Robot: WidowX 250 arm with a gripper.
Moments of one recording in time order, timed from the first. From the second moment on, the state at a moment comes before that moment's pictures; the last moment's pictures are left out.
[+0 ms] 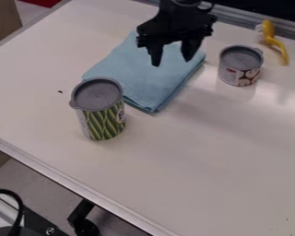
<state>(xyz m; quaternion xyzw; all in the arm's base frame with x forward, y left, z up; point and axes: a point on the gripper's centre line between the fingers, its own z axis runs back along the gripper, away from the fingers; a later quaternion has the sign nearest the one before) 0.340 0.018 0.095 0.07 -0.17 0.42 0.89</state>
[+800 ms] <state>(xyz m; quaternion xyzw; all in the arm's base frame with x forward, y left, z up) 0.371 0.072 0.064 0.03 -0.11 0.64 0.76</state>
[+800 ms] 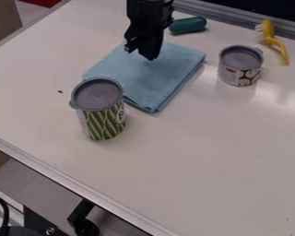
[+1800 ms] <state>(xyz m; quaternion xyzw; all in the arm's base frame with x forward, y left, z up) 0.382 0.078 0.037 0.02 -0.06 0.50 0.87</state>
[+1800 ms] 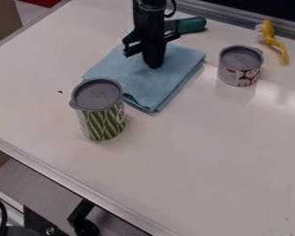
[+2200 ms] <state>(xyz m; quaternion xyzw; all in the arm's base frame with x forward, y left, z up) 0.380 0.075 0.034 0.03 -0.05 0.39 0.92</state>
